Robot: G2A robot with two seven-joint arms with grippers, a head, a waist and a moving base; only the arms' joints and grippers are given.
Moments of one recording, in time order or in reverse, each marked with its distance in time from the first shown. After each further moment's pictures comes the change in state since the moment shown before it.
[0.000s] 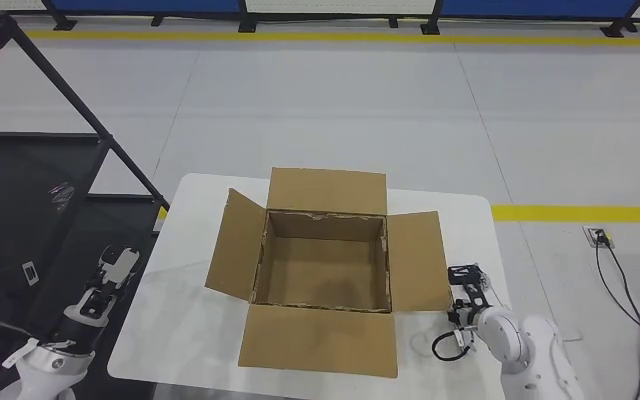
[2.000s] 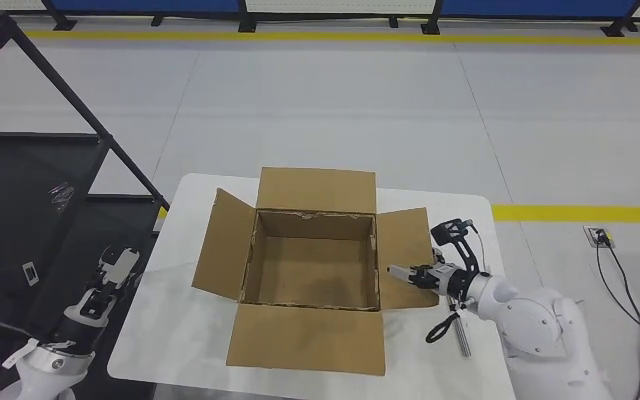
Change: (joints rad) left arm 0.000 0.000 0.000 0.000 0.000 0.000 0.000; right arm 0.056 0.061 -0.059 -0.266 0.589 -0.122 -0.083
